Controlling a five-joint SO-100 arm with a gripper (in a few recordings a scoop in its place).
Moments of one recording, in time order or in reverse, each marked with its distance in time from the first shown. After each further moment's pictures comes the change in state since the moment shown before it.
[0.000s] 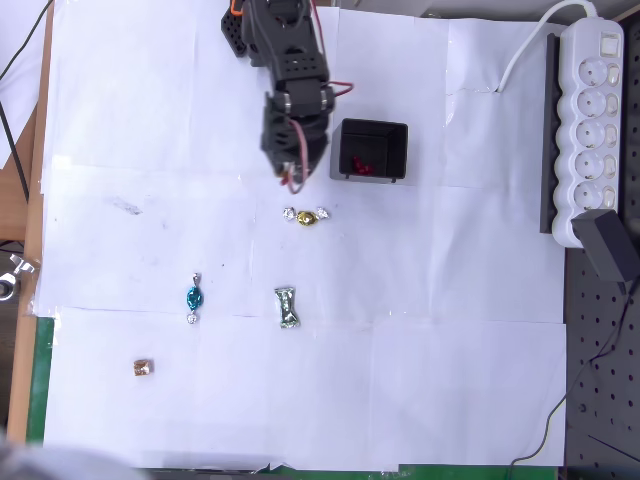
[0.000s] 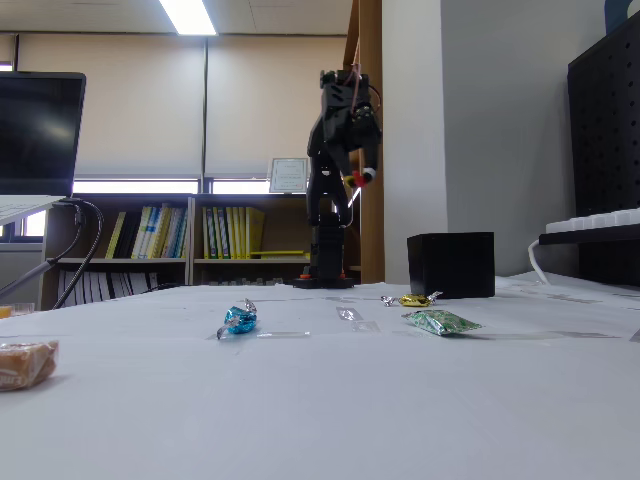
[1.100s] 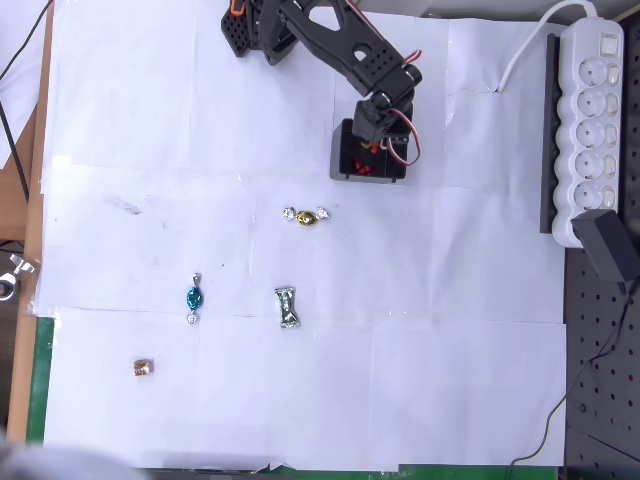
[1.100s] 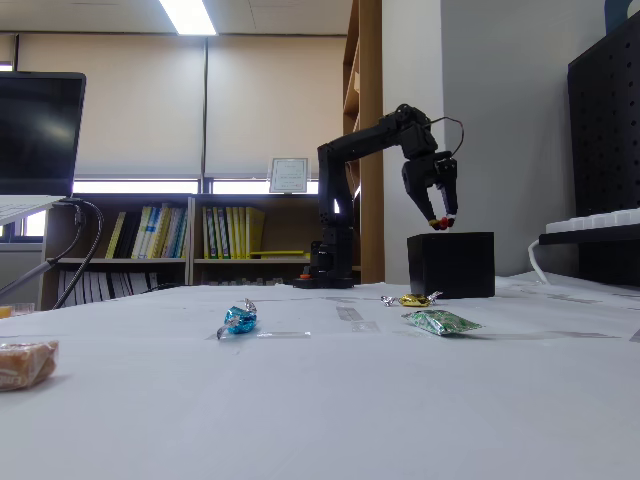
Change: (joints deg) arm -25.6 4.3 -12.4 -14.2 7.9
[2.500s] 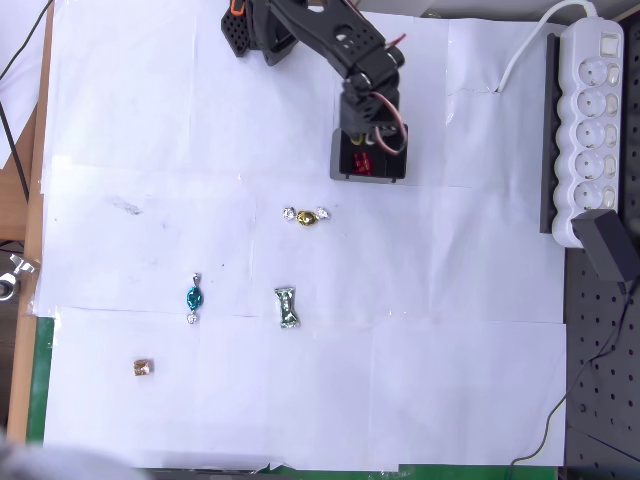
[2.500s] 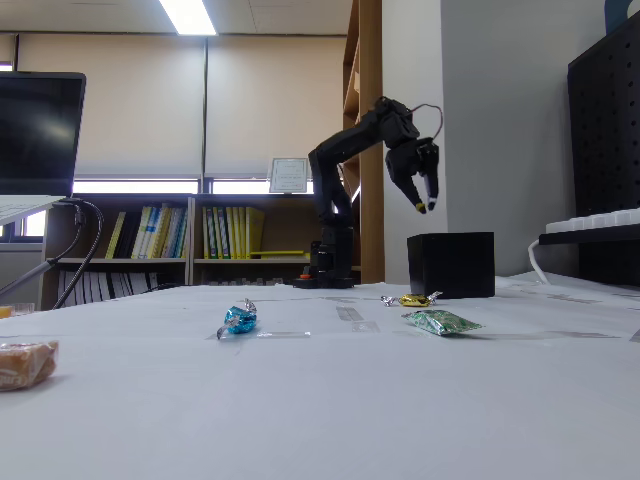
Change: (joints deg) arm 9.1 -20.0 -7.0 3.3 -14.2
